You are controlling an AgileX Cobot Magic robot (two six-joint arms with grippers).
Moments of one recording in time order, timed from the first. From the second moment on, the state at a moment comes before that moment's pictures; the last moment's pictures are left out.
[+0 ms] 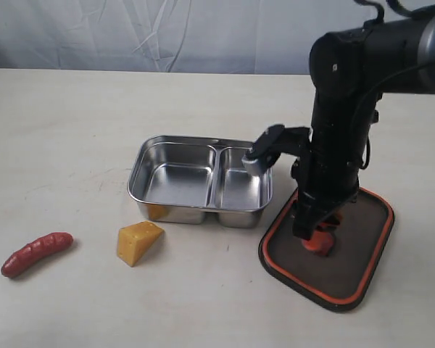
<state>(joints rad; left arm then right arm) 0.20 0.01 0.00 -0.16 0.39 0.00 0.66 1.80 -1.20 0.09 1.22 -0.58</state>
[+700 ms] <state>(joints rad) 0.20 0.01 0.00 -0.08 0.36 0.00 0.56 1.54 -1.29 0.12 0.99 -0.50</state>
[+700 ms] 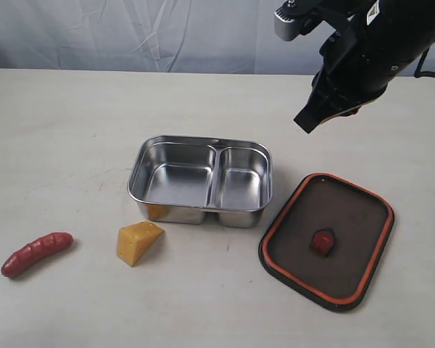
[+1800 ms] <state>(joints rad) 0.20 0.14 -0.22 -0.06 -0.21 -0.51 0.56 1.54 -1.29 0.14 0.96 -0.50</state>
